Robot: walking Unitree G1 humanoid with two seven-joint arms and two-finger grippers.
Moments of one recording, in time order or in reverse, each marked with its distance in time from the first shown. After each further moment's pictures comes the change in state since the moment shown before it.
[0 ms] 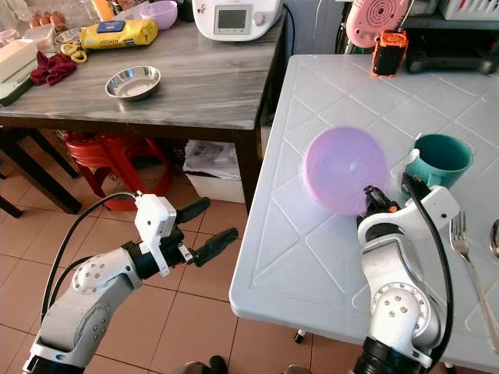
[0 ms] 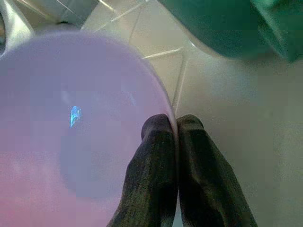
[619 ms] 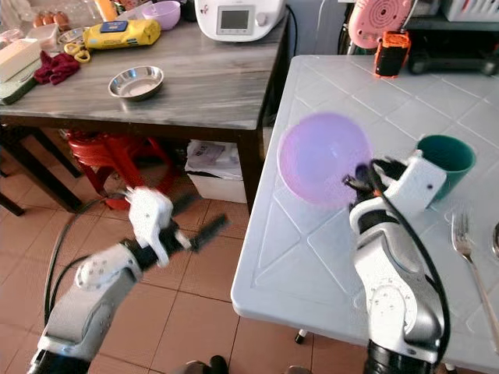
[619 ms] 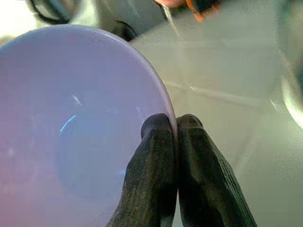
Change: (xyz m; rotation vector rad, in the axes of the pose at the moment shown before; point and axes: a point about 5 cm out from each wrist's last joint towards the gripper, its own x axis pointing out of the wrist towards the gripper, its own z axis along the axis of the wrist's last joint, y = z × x) left arm 0.004 0.028 0.001 0.036 -0.028 0.278; right arm -0.011 0.034 0.009 -0.386 -0.134 0.243
